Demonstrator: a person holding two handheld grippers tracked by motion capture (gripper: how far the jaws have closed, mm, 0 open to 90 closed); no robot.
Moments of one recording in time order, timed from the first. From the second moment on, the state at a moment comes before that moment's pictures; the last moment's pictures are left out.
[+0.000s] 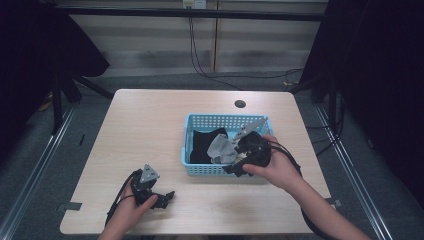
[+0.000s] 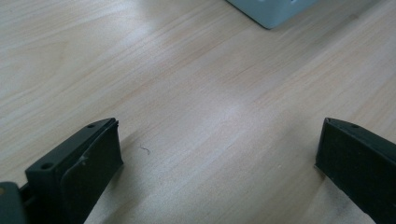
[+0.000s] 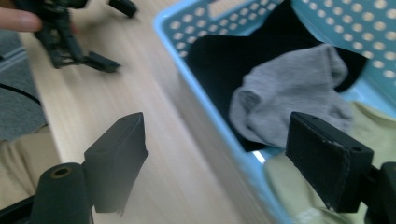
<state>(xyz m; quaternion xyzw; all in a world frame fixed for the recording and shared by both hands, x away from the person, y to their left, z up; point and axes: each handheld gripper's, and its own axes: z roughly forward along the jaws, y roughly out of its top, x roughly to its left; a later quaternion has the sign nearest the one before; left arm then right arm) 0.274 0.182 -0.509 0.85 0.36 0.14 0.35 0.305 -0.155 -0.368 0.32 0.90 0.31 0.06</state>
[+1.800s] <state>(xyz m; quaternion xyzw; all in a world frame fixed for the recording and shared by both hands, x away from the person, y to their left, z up) 0.274 0.182 -0.509 0.85 0.36 0.14 0.35 0.408 -0.143 -0.364 0.32 0.93 0.18 0.00</state>
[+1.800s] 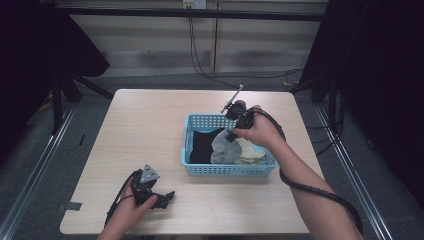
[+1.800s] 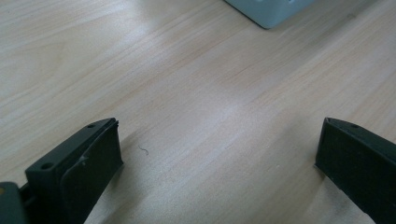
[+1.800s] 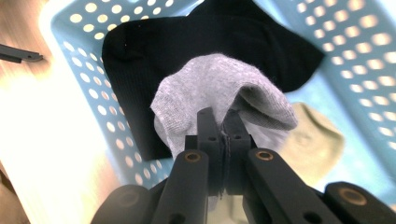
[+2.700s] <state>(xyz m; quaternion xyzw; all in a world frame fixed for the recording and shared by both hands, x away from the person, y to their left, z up) 0.274 0.182 -0.509 0.85 0.36 0.14 0.35 0.387 -0.217 -0.286 0.34 0.92 0.19 0.06</state>
